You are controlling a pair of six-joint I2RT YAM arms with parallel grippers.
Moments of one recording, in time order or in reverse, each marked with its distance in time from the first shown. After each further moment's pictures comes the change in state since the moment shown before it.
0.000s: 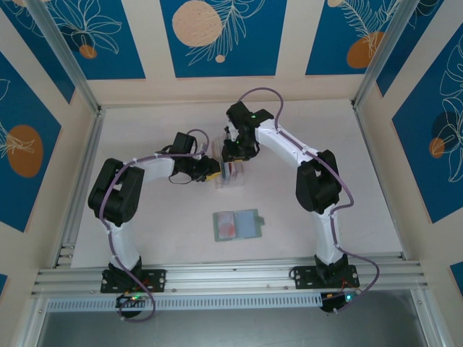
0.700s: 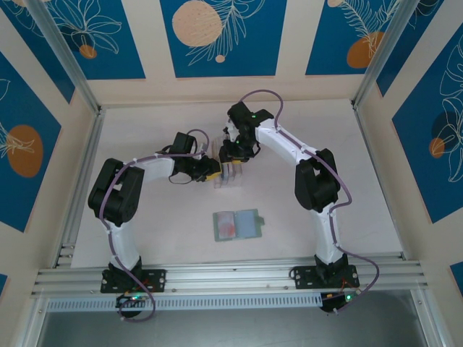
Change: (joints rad) left arm 0.000 0.000 -0.001 0.003 0.003 0.000; right arm -0.014 0.029 0.007 0.005 -0.112 0.002
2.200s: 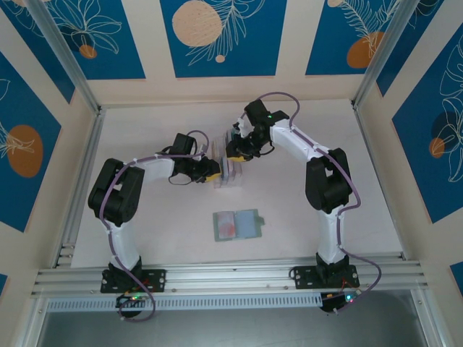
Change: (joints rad) left arm 0.000 0.000 -0.011 0.002 0.000 0.000; right arm -0.105 -0.088 -0.163 0.163 -0.248 0.048
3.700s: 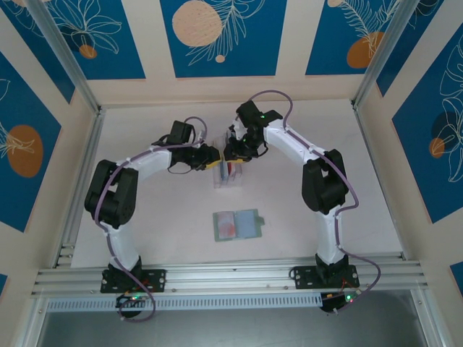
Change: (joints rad) left arm 0.015 -0.028 0.128 -0.084 -0.011 0.012; right arm 0.060 0.016 0.059 -0.084 0.151 -0.024
